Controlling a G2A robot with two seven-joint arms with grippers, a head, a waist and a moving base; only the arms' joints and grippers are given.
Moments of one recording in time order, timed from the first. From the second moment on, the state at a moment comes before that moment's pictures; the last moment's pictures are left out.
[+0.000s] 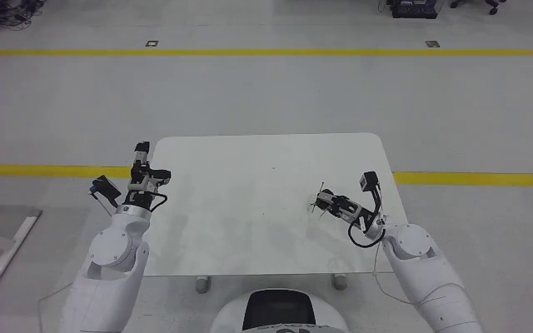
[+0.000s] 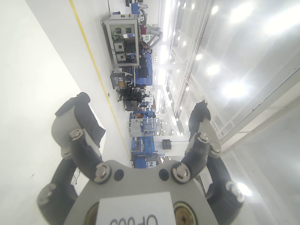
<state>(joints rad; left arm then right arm) 1.74 -1.15 -1.58 -1.83 -0.37 0.00 -0.02 -1.54 -1.16 1.34 -1.39 0.30 -0.34 0.78</state>
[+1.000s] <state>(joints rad) 1.69 -1.16 -1.23 -1.89 -0.07 0.15 -0.28 -1.59 -1.21 1.34 -1.39 0.41 -0.34 0.70</state>
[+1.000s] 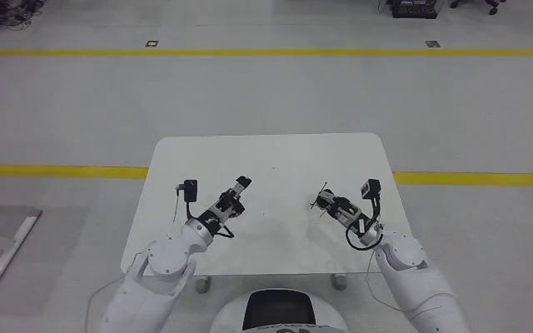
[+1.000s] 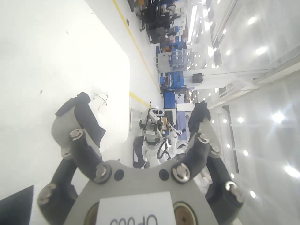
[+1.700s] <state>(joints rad) 1.63 -1.17 -1.13 -1.87 -0.07 0.20 -0.35 -1.59 -1.22 1.34 -1.41 0.44 -0.34 0.69</state>
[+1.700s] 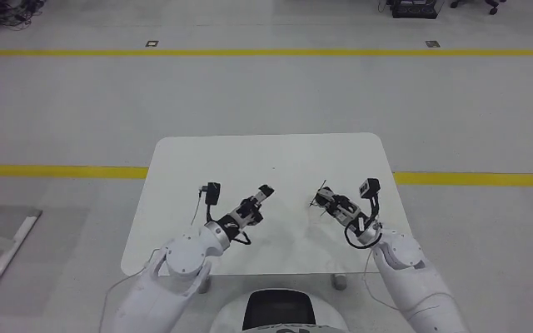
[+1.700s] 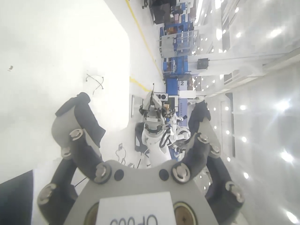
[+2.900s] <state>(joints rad) 1.44 -1.21 -0.94 -1.68 -0.27 0.15 -0.50 -1.59 -1.26 1.34 -1.38 0.50 -0.34 0.75</state>
